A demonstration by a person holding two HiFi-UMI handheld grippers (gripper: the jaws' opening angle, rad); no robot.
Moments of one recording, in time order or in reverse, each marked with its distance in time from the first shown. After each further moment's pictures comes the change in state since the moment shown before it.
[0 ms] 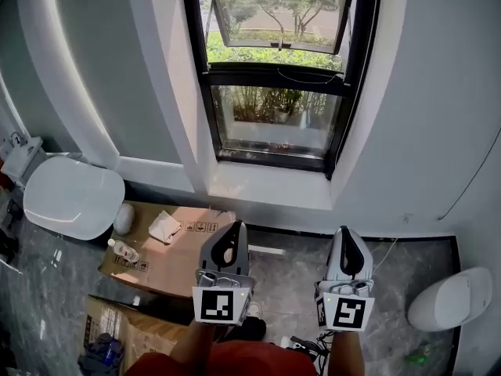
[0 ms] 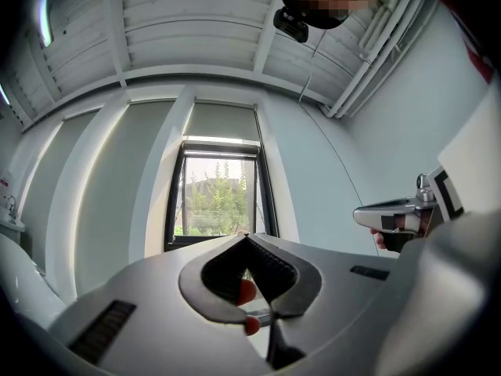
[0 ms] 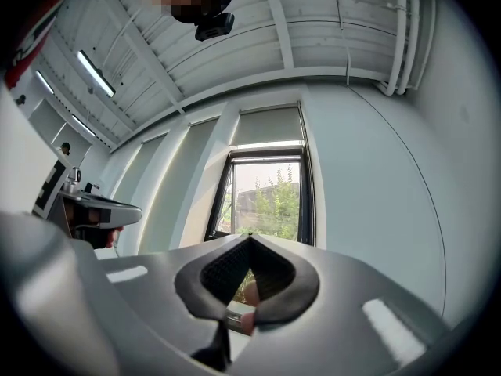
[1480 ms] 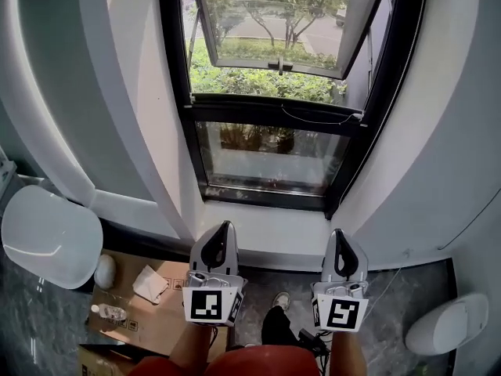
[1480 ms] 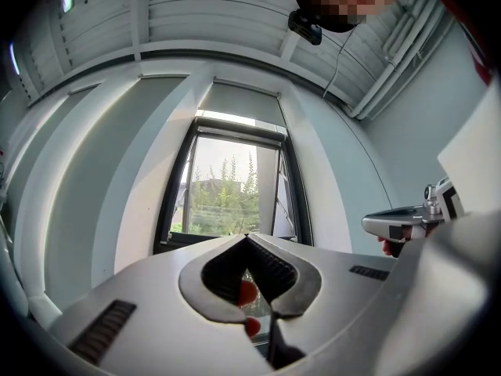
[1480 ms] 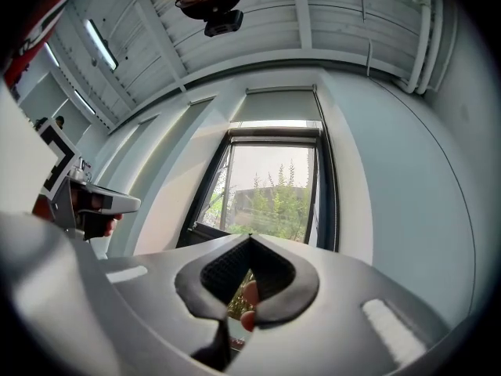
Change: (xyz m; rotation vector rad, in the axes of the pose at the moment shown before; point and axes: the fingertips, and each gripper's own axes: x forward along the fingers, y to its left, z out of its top) left arm 0.232 0.136 -0.051 -0.092 -0.048 -0.002; right arm 0.250 0.000 -0.070 -0.105 0.011 -0.023
